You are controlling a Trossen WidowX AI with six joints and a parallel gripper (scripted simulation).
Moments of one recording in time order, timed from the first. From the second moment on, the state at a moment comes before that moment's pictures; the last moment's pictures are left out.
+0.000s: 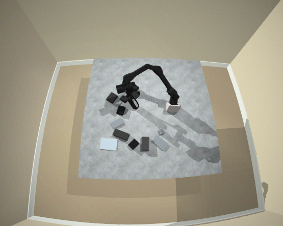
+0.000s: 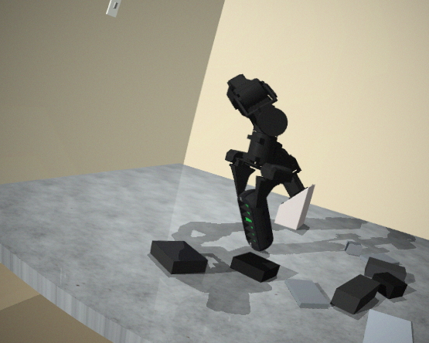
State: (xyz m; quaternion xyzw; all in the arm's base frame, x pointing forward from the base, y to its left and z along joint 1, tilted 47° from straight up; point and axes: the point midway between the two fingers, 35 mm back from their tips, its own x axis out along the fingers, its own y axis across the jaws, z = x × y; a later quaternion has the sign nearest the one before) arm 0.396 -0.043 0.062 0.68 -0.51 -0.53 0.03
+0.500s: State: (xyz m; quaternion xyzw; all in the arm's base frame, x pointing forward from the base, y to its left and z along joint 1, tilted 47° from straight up) arm 0.403 -0.053 0.063 0.68 -0.51 -0.53 0.03
